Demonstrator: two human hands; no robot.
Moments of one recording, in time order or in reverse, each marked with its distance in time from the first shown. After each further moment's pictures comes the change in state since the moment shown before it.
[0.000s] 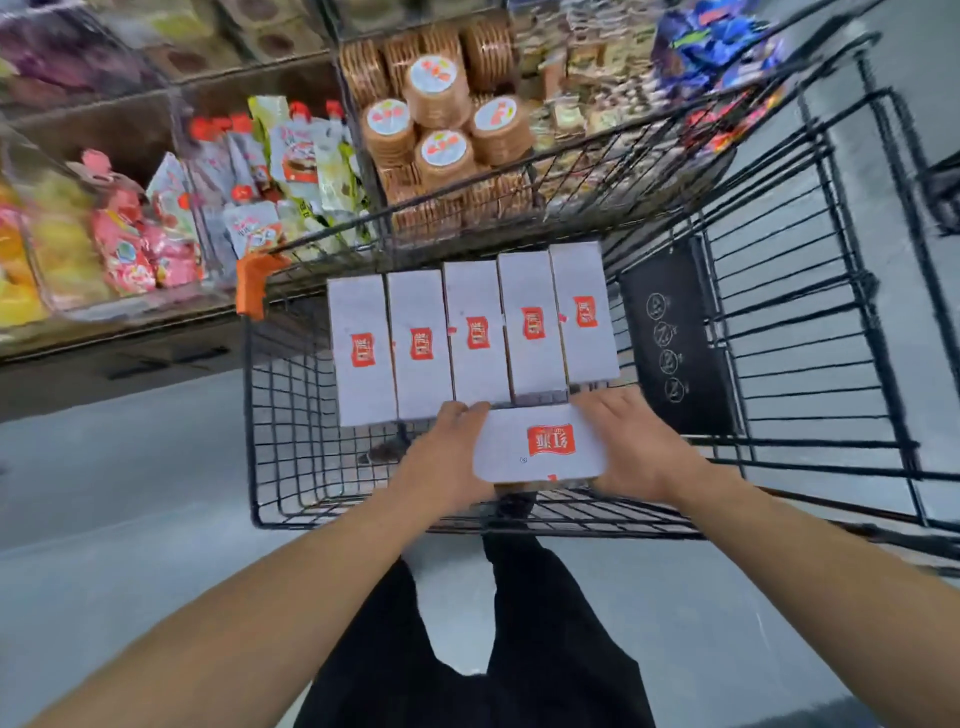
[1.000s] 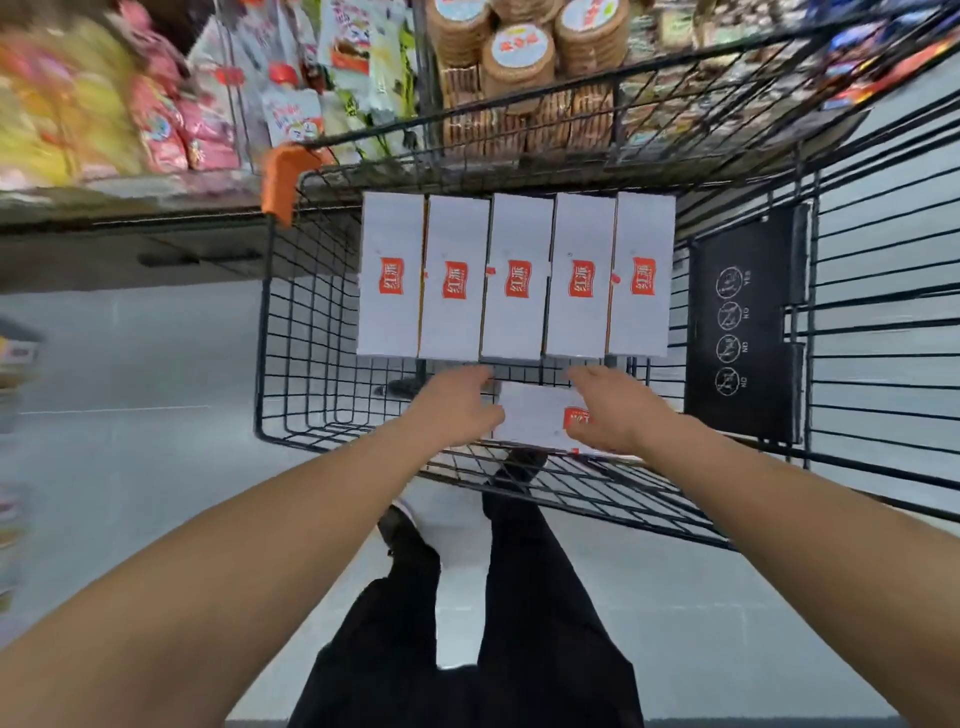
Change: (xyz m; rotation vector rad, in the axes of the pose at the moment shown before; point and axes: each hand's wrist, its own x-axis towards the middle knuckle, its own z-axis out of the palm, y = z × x) left_hand 0.033 -0.025 0.025 -0.158 -0.051 -0.197; right_hand 0.058 -0.021 0.016 -0.094 -0.259 0.003
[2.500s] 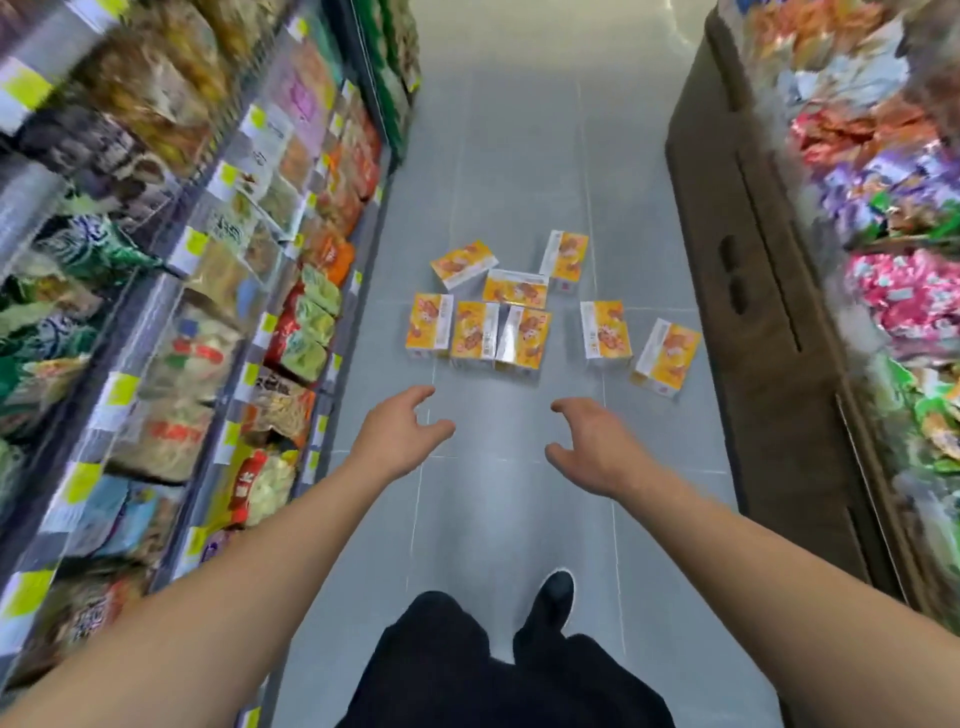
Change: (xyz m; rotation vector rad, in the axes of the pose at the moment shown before) left_hand -0.598 -0.816 -0.017 -1.317 1.220 -1.100; right_hand 0.084 -1.117 0.191 -0.838 -0.191 -1.105
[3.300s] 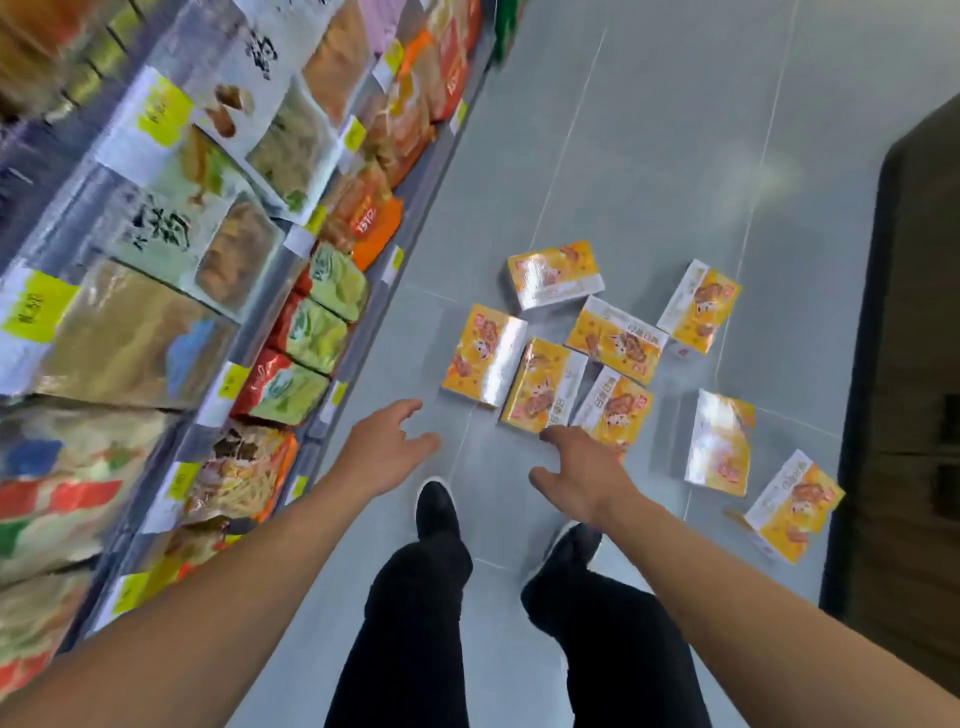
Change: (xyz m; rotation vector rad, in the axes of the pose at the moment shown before) left_hand 0.494 -0.187 -0.083 -0.237 -0.120 -0.310; right_hand 0.549 -0.124 0.046 -0.119 -0.398 0.031
